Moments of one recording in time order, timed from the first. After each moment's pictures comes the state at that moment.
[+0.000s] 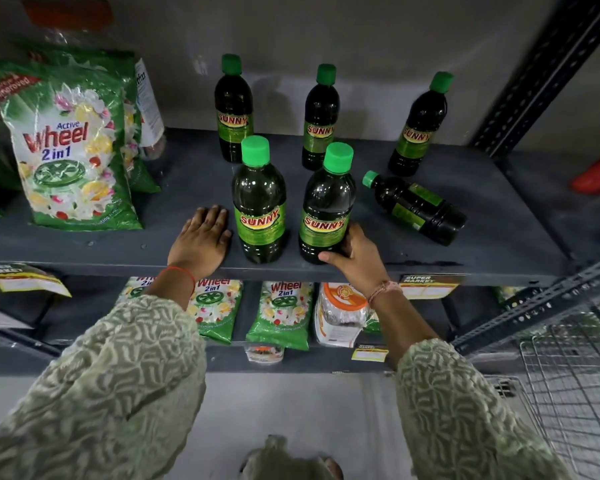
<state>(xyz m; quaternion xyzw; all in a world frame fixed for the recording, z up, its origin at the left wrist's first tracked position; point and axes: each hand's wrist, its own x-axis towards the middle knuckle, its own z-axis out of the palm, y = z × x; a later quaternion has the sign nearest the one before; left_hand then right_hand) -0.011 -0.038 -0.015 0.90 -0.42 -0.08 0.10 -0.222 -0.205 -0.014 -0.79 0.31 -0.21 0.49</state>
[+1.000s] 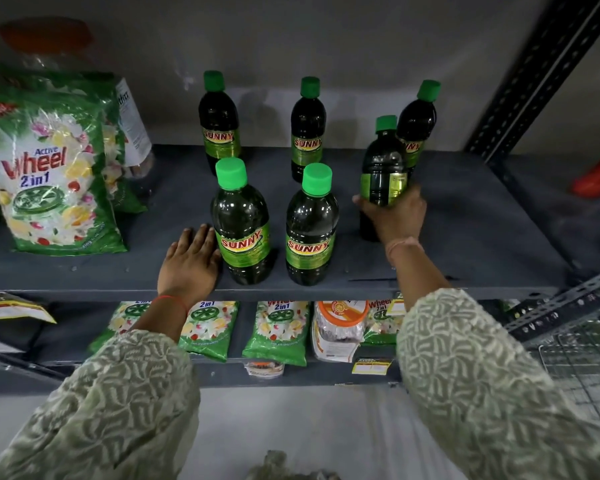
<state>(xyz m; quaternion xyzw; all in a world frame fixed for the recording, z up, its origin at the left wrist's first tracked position) -0.021 -0.044 -0.019 0.92 -0.39 -0.07 0.07 -0.210 -0.296 0.031 -0.73 0.50 -0.37 0.28</state>
